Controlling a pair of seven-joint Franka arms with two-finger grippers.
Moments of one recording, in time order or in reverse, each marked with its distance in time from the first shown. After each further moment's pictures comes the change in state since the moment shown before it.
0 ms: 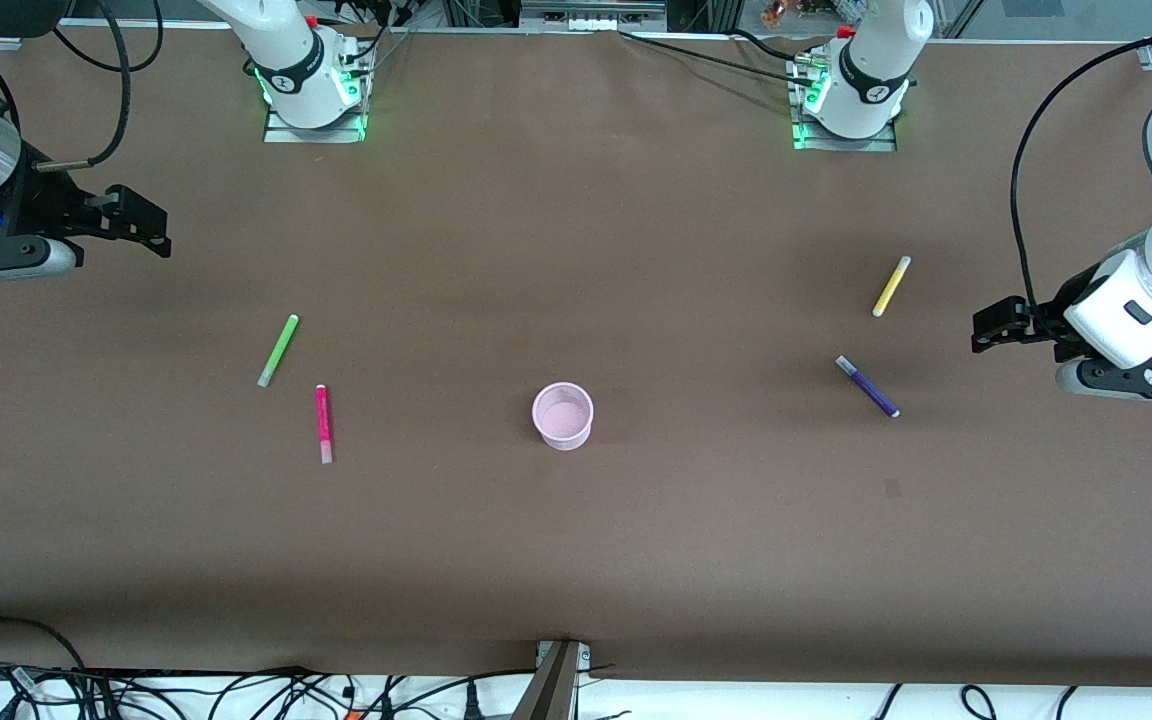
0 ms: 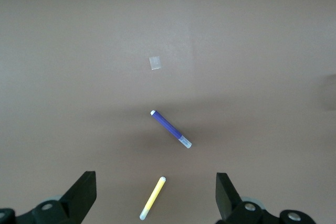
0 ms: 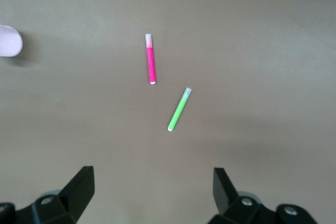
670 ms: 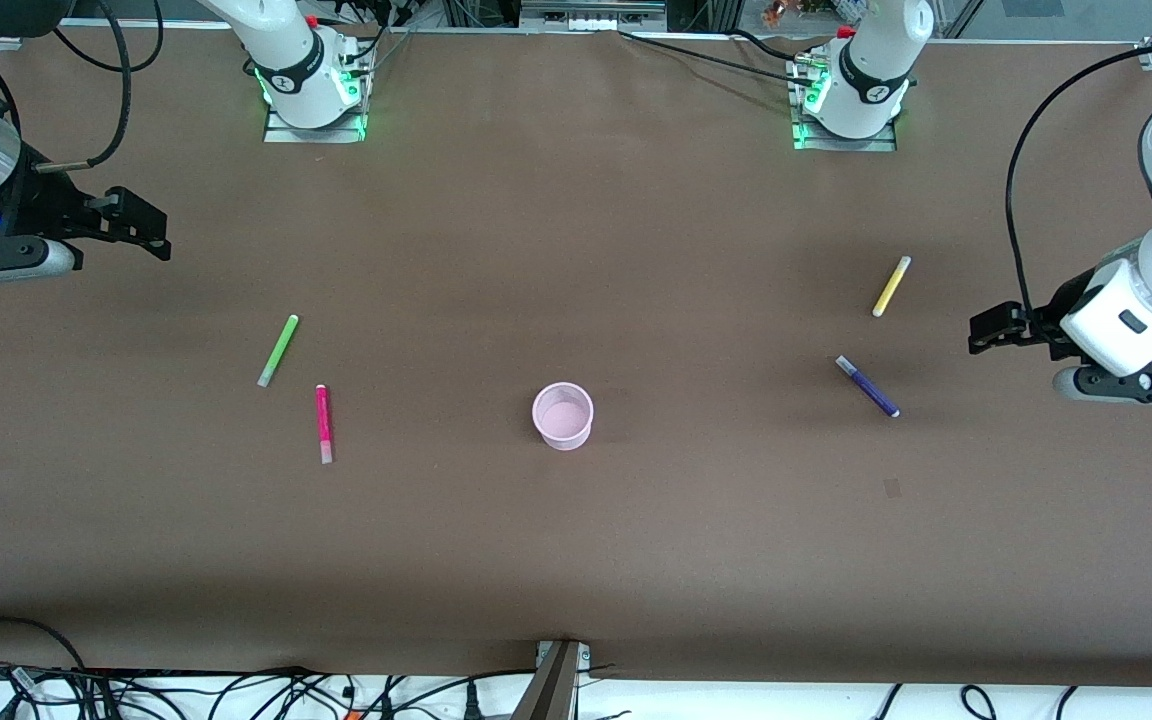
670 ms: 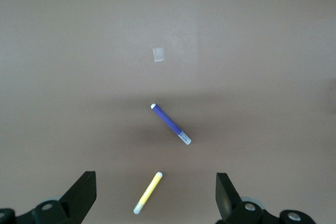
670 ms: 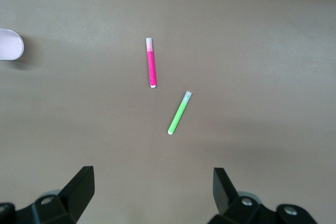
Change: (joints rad) left arm 0.001 0.036 0.004 -0.011 0.000 -0.009 -0.080; right arm 0.002 0.000 0.000 0.000 0.000 0.012 0.000
